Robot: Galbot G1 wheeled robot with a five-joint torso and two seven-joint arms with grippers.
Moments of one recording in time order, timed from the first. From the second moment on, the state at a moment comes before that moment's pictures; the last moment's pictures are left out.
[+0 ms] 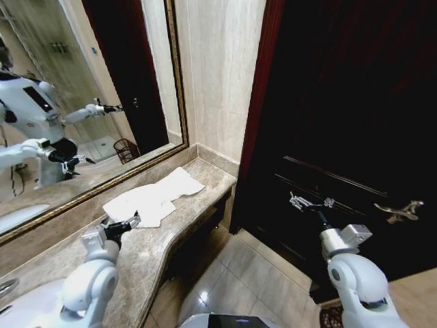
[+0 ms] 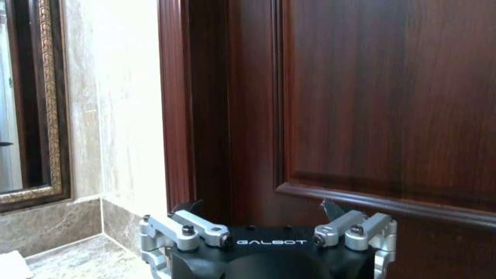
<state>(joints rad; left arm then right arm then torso) 1.57 -1.24 -0.88 -2.30 -0.56 0.65 -0.37 -1.45 1.23 0.76 2.25 0.44 -0.29 0.03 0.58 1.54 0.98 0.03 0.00</state>
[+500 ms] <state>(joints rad) 1.33 -1.00 -0.85 -2.00 -0.71 0.69 -0.33 -1.41 1.21 0.76 2.24 0.45 -0.33 0.06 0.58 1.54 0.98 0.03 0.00</state>
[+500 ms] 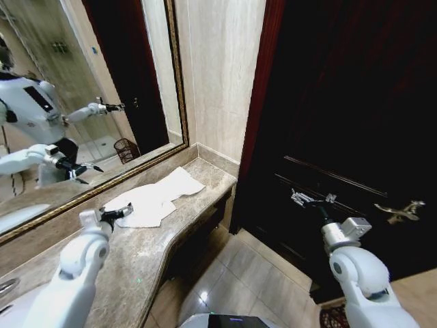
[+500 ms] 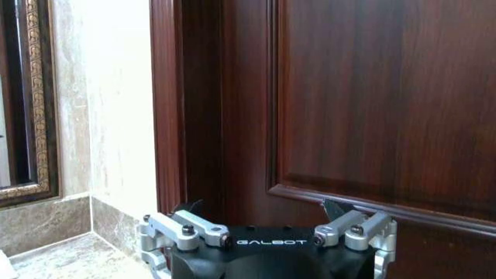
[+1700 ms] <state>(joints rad) 1.06 -0.75 -0.62 -1.60 -0.59 0.74 0.19 -1.45 1.27 0.83 2.21 0.37 -0.28 0.07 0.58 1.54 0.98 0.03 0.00</state>
